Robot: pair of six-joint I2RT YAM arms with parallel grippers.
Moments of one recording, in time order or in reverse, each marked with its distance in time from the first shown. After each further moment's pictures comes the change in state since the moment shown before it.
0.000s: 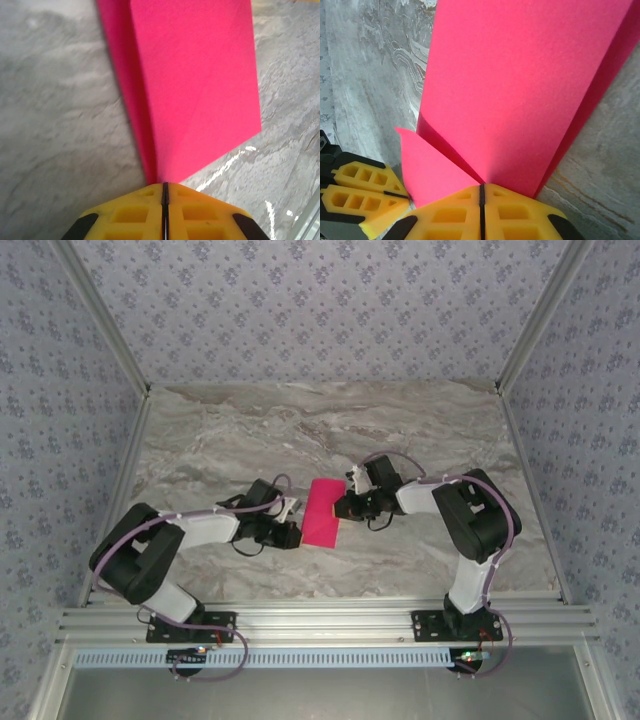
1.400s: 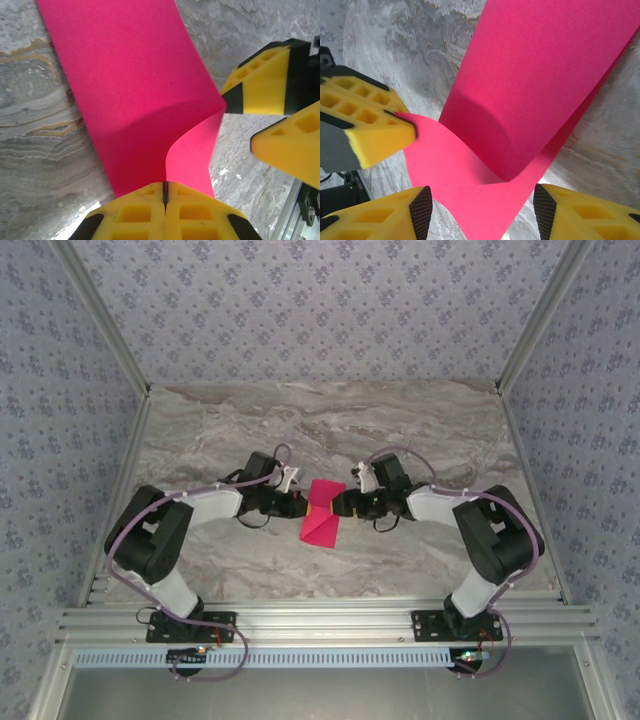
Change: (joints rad) left arm 0.106 0.130 0.196 0.076 0.129 0.034; right arm 0.012 -0.164 -0.059 -0.037 0.042 -0.021
